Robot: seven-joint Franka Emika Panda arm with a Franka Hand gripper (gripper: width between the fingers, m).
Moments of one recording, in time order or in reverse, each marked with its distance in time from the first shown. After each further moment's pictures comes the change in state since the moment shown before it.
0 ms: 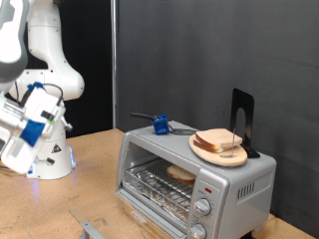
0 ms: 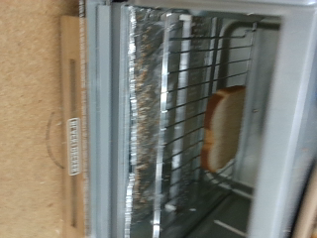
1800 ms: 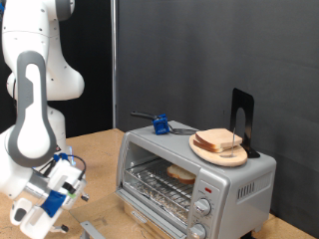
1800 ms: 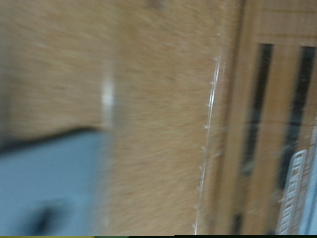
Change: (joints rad) arm 0.051 0.490 0.169 0.116 0.282 0.318 -0.298
